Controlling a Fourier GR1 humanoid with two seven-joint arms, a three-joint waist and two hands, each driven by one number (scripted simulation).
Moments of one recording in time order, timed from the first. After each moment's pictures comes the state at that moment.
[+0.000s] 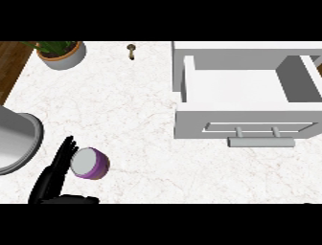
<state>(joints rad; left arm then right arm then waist) 0.10 0.07 0.17 -1.20 -0.08 -0.24 -0.39 0.18 -0.09 -0.27 -2.22 -0.14 0.09 0.23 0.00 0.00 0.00</state>
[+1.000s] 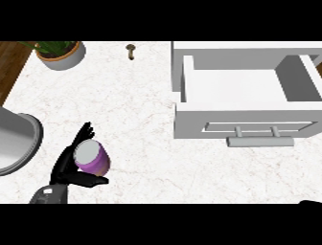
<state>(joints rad) -0.25 0.14 0.19 -0.61 -0.10 -0.25 -0.65 0.14 -0.08 -0.27 -2.25 -0.10 0.10 0.28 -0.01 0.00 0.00</state>
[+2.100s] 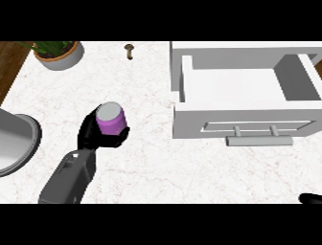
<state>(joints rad) -0.53 0.04 0.28 -0.47 0.01 -0.08 -0.62 0.11 -0.08 -0.29 -2.23 -0.08 0.10 0.27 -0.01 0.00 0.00</state>
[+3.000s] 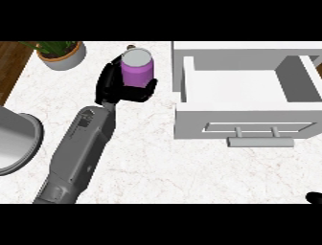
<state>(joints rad) -0.75 0.00 0.08 -0.80 0.12 0.09 -0.22 0.09 -0.09 -0.32 -2.25 -0.07 0.09 0.30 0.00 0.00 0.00</state>
